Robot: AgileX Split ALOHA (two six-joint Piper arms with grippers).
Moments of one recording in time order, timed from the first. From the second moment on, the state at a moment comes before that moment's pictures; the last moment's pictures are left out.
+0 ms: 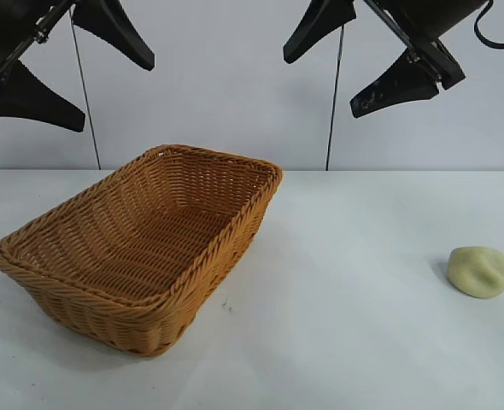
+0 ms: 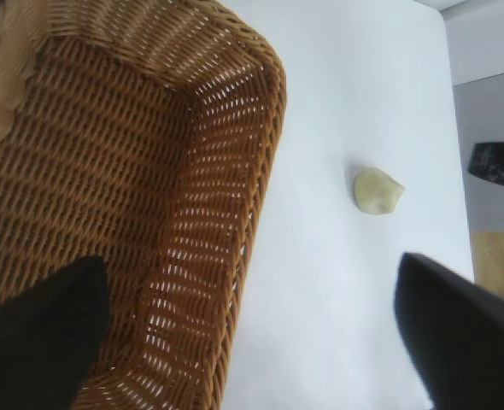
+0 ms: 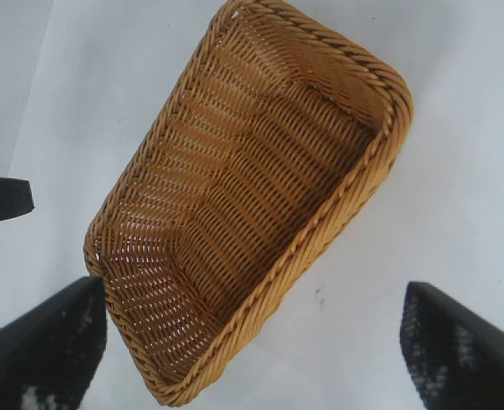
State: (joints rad) left arm -0.19 1.59 -1.16 -0.86 0.73 0.28; right arm 0.18 1.71 -1.33 0.79 0.81 -0.31
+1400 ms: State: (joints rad) left arm -0.19 1.55 -1.16 -0.73 0.73 0.16; right arm 0.18 1.71 -1.33 0.79 0.81 -0.31
